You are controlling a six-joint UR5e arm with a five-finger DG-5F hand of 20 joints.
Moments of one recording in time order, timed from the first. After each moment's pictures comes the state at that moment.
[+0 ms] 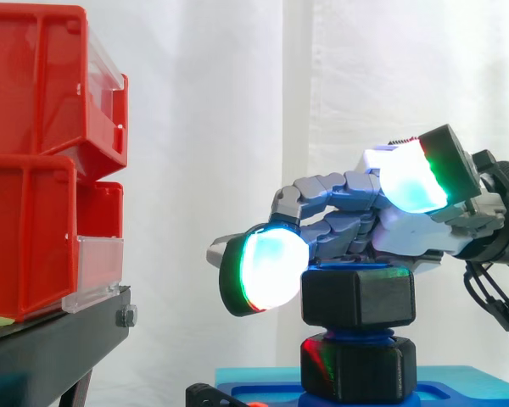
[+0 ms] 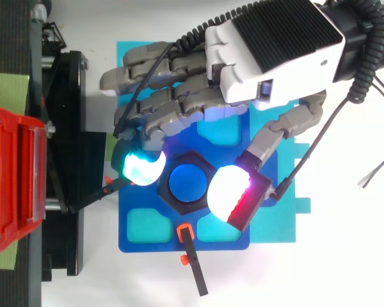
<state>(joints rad) -0.06 -2.34 -1.12 -2.70 -2.04 -0.90</state>
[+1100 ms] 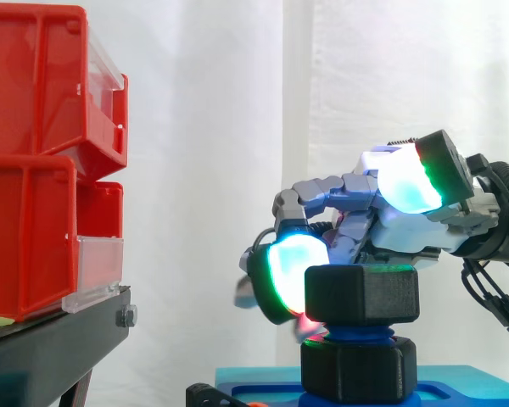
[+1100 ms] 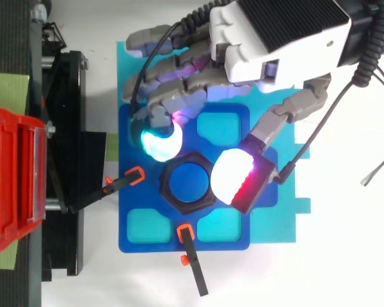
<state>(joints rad) -0.08 -2.34 -1.12 -2.70 -2.05 -0.90</state>
